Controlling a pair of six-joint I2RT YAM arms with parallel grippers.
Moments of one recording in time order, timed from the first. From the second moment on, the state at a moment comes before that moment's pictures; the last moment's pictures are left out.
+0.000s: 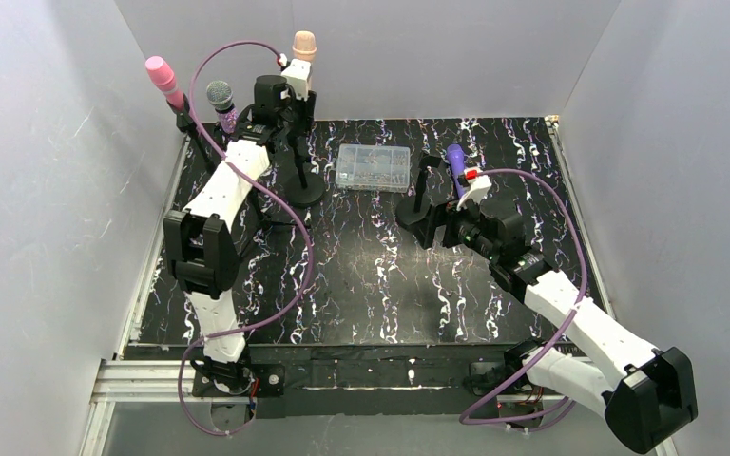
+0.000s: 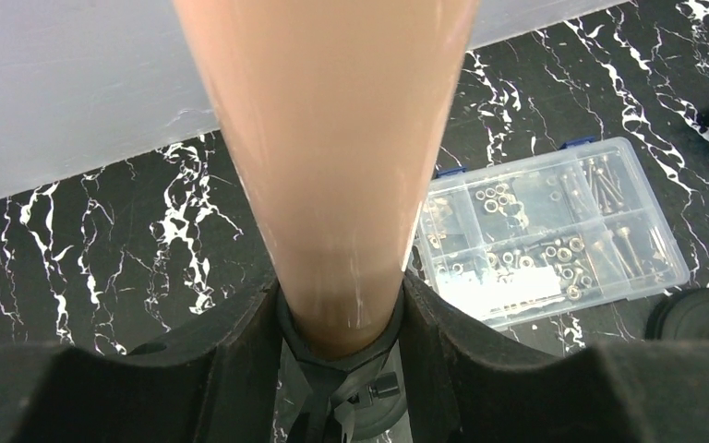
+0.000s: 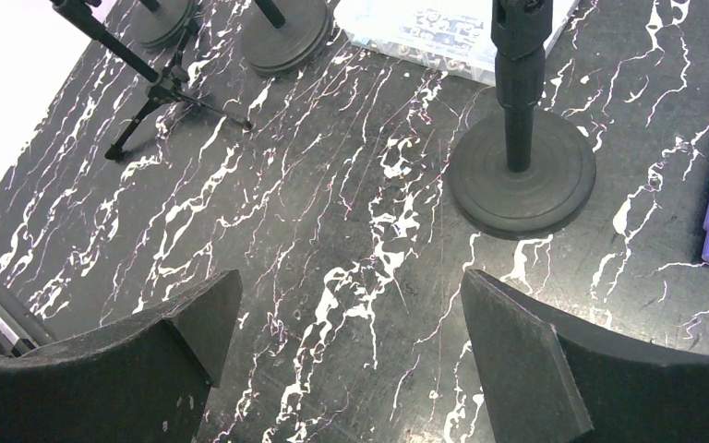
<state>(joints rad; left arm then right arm) -0.25 1.91 1.78 -0.29 0.02 0.08 0.53 0.98 0.68 -0.01 -0.15 0.33</state>
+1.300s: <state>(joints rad) -0.54 1.52 1.68 -0.57 0.09 0.13 0.53 0.92 0.83 -0.16 -0.12 0.36</state>
